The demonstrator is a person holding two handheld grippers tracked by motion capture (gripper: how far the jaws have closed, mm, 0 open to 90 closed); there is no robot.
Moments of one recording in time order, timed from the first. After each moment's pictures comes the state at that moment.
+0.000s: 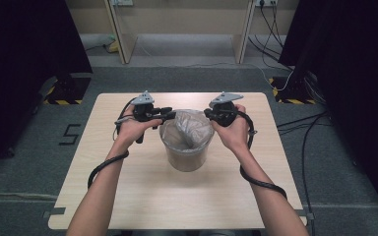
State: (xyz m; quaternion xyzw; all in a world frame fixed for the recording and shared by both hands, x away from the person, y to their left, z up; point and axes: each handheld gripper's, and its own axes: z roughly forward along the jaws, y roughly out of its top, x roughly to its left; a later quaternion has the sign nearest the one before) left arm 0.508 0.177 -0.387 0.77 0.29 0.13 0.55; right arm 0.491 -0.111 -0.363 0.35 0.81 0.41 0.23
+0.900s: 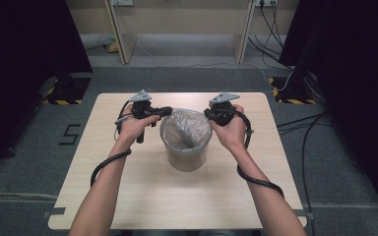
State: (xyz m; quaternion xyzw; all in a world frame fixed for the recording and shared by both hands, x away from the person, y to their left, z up) left arm 0.520 0.185 -0.397 0.75 0.35 0.12 0.55; right arm 0.499 -0.106 -0.371 0.36 0.81 0.40 0.24
